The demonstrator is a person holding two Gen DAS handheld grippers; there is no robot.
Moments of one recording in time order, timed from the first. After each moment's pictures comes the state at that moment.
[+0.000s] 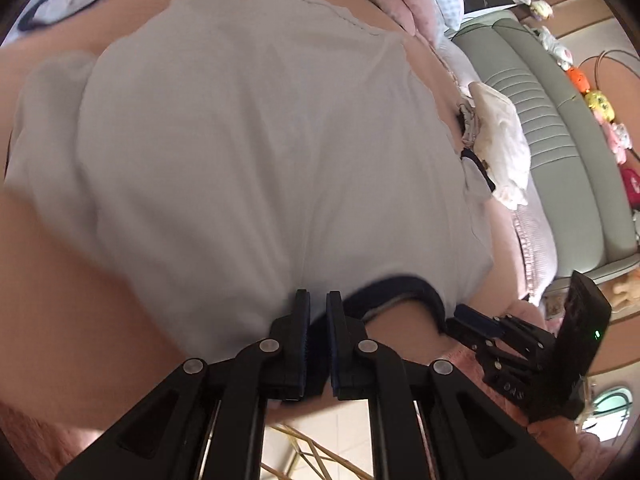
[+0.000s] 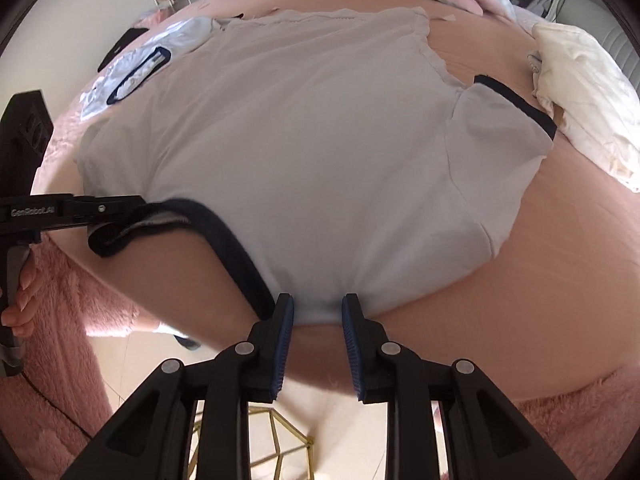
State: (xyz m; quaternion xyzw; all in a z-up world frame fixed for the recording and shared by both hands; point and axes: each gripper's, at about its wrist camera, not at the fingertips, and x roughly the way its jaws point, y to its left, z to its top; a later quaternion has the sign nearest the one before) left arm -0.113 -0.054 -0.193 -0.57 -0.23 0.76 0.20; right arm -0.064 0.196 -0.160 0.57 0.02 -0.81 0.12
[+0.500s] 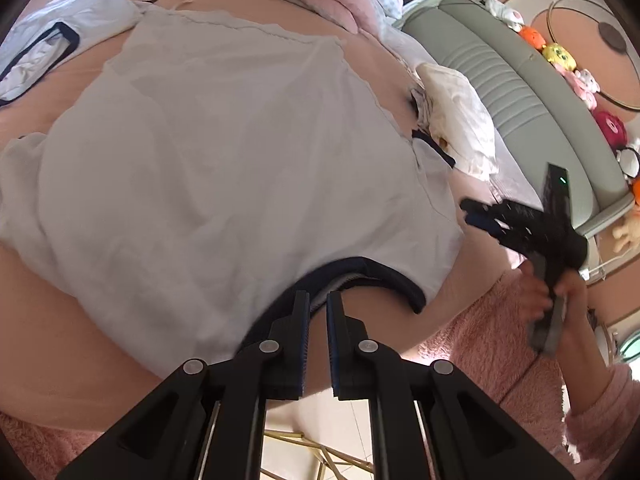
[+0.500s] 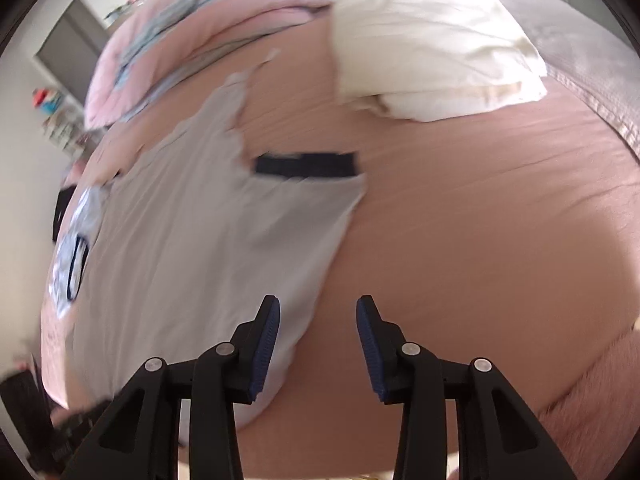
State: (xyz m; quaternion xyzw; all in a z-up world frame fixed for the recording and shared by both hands) left arm -0.099 -0.022 -0.164 -0.53 -0.16 0.79 0.26; right arm -0.116 0.372 -0.149 0.52 -0.24 -0.82 -0.02
